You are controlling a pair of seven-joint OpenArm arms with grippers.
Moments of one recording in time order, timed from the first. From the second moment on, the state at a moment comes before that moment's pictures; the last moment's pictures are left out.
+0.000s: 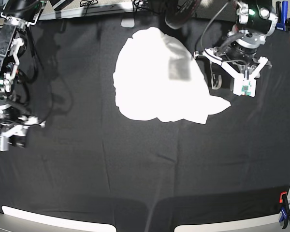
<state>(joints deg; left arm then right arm) 28.7 -6.2 2.6 129.1 -5.6 1.6 46.8 -2.2 19.6 24.2 104.0 9.8 10.8 -38.1</state>
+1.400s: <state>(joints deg) 28.7 -6.2 2.6 129.1 -5.6 1.6 46.8 1.4 19.8 24.2 104.9 31.2 38.2 -67.0</state>
